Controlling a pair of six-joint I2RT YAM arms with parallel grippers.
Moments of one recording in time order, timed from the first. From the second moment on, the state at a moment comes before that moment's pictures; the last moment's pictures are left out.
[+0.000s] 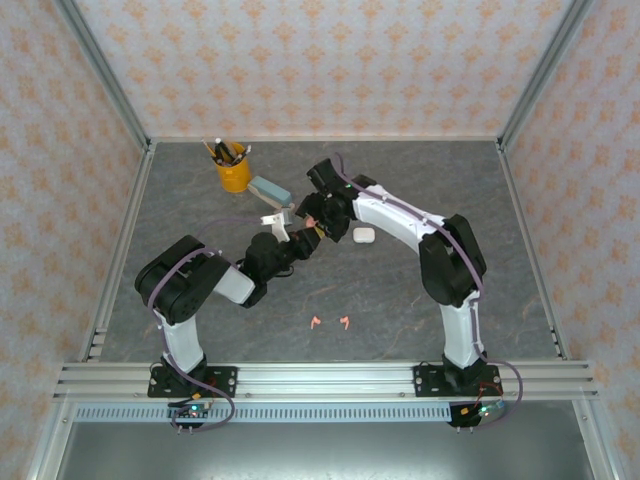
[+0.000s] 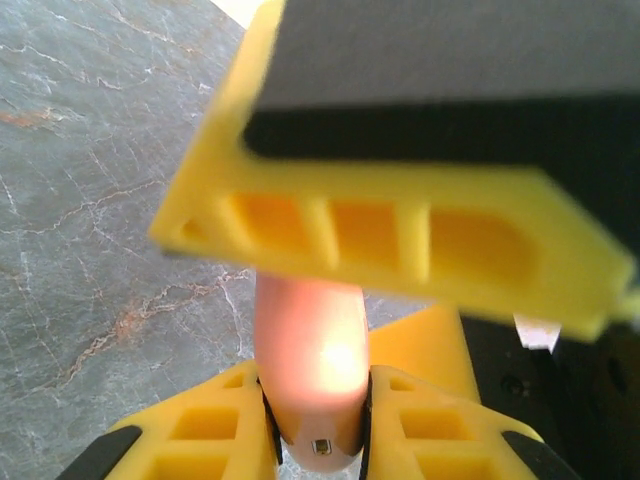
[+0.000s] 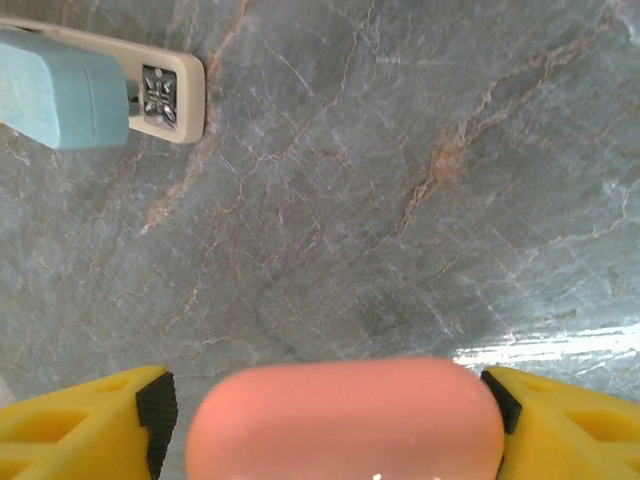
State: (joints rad) left arm -0.54 1.83 0.53 1.12 0.14 -0.88; right arm 0.66 2.01 1.67 -0.74 -0.14 1.17
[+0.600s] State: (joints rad) left arm -0.52 1.49 0.54 0.66 0.34 -0.69; right arm 0.52 1.59 1.18 -0.53 -0.17 0.91
